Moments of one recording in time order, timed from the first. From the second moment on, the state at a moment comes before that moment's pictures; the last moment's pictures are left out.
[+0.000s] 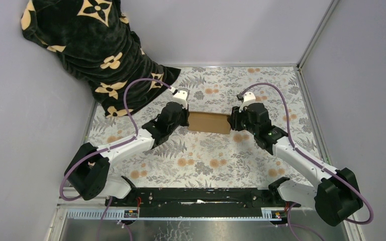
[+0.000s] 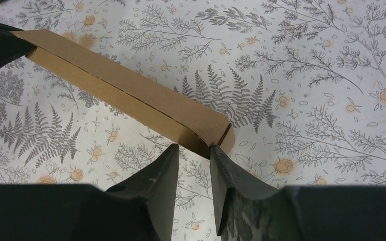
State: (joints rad) left arm -0.70 1.40 0.81 0.13 -0.22 -0.27; right arm 0.50 1.14 0.68 -0.04 -0.02 0.20
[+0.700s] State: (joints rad) left arm -0.72 1.40 0.81 0.15 -0.22 -0.27; right arm 0.51 1.05 0.66 -0.10 -0.02 0.28
